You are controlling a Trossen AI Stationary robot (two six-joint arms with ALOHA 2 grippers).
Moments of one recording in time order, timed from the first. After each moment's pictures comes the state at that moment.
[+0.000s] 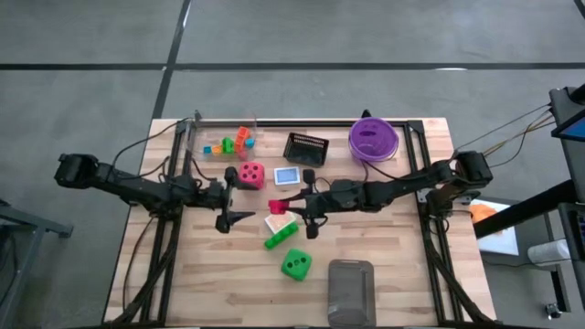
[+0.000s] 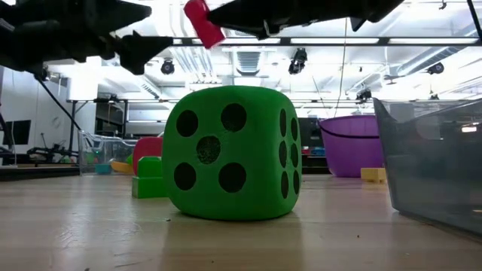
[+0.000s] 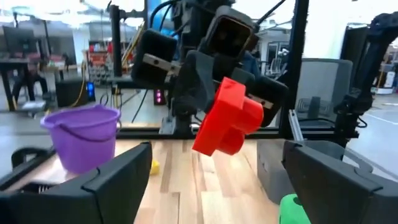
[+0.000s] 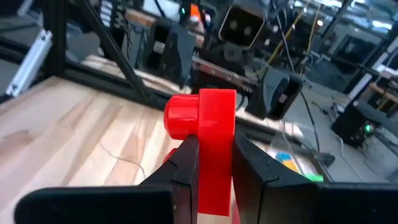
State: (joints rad) left arm -0.10 0.98 0.17 0.89 -0.01 -0.01; right arm 0.13 1.65 0.98 0.53 0.12 -0.29
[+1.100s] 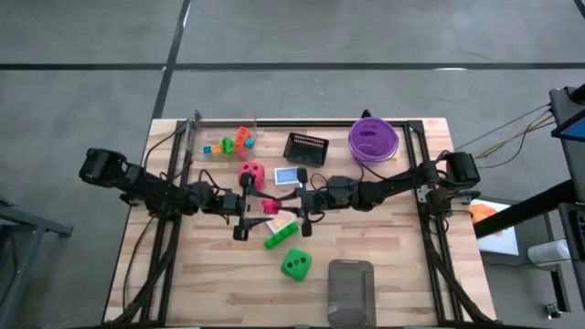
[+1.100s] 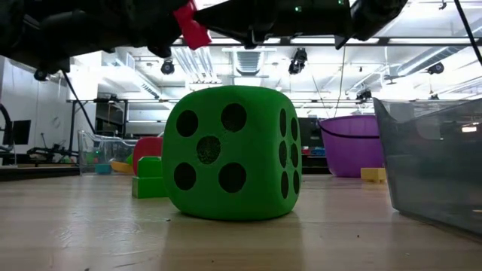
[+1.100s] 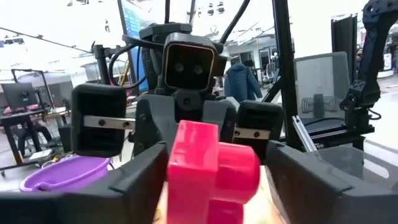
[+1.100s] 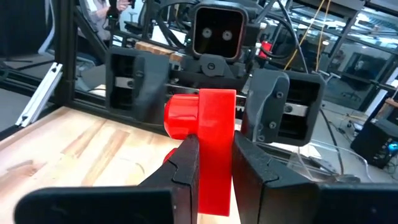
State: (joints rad) left arm -0.17 1.36 0.32 1.20 -0.03 0.18; right arm 0.08 1.75 0.98 0.74 0.02 -0.24
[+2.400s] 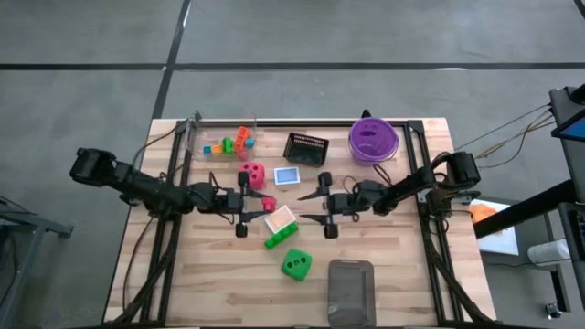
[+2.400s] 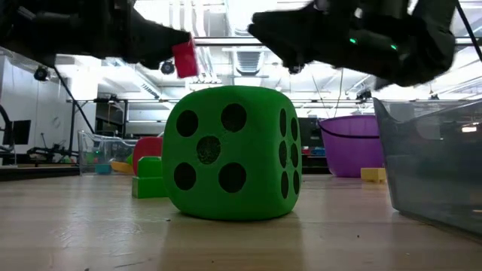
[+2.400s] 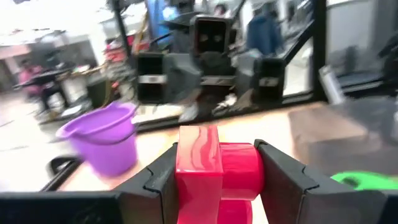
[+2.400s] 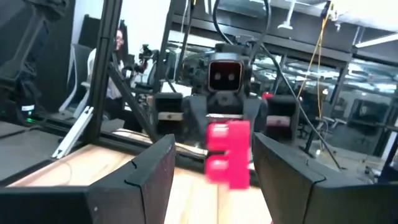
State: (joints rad) left arm -0.17 1.22 0.32 0.86 -0.17 0.19; right arm 0.08 1.75 0.58 1.39 -0.07 -0.18
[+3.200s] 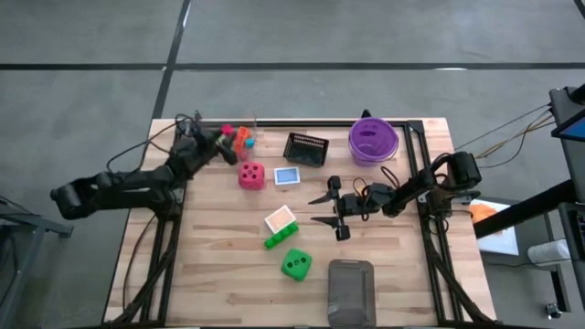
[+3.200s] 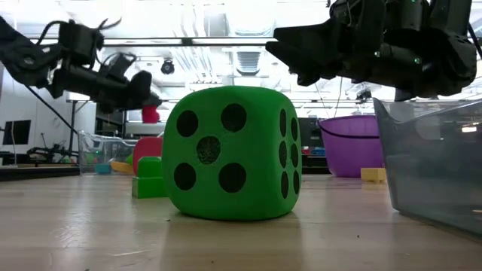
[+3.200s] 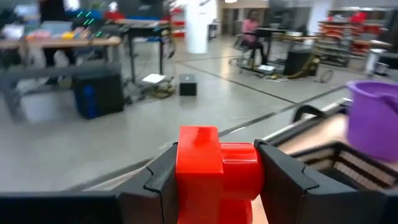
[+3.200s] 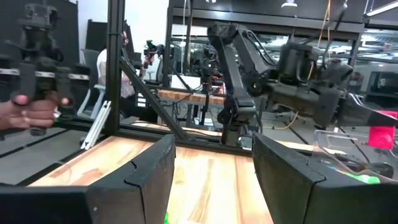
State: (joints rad) left arm 0.70 1.01 0.16 0.77 -0.20 -0.05; right arm 0.09 1.75 0.44 1.48 -0.07 -0.07
